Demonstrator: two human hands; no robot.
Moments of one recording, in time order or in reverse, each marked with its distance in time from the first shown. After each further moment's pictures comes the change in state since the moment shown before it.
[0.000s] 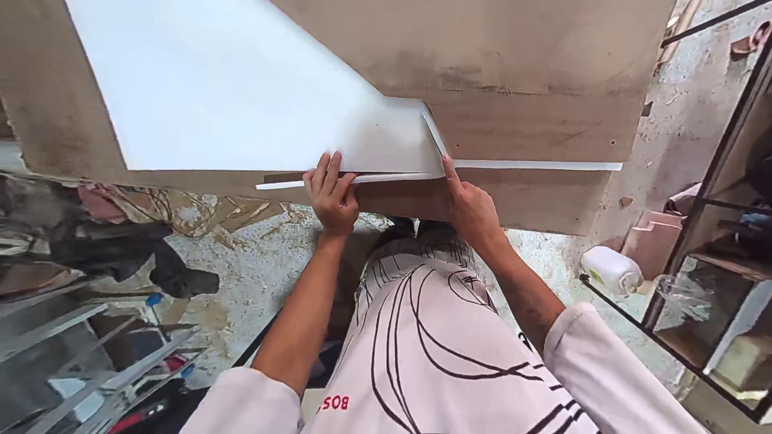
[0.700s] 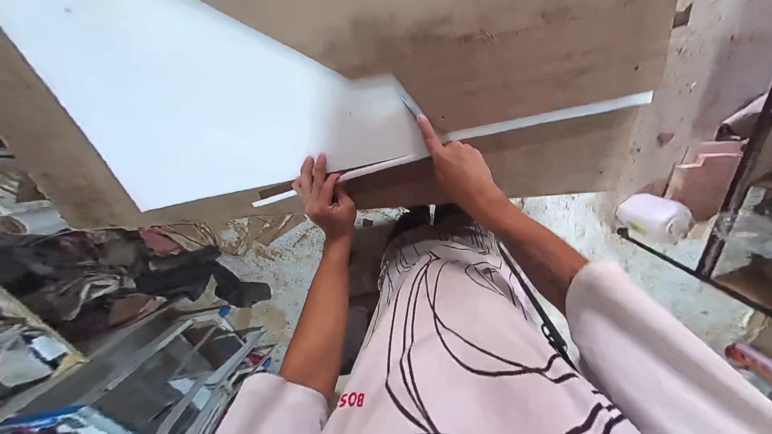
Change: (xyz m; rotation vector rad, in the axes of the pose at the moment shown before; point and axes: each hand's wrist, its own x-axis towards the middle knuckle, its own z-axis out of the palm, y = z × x) left_hand -0.009 0.002 -0.004 -0.030 -0.012 -0.029; right_hand 0.002 -0.007 -0.010 0.067 -0.025 0.028
